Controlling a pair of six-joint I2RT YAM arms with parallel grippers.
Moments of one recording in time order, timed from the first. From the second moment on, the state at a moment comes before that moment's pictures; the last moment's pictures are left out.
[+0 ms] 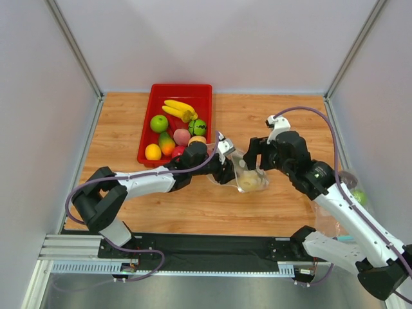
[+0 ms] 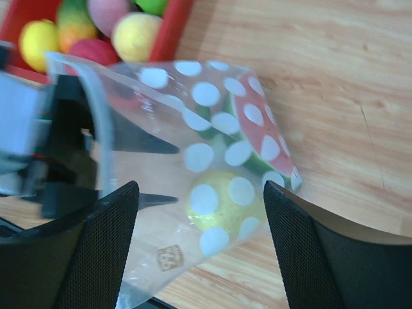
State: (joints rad) left arm -0.86 1.59 0.87 0.41 0.39 -0.08; right arm 0.62 0.97 1.05 -0.61 0.11 0.34
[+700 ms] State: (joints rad) left arm -0.90 1.68 0.82 0.53 0.53 -0.14; right arm 0.47 1.07 0.75 -0.53 -0.09 0.45
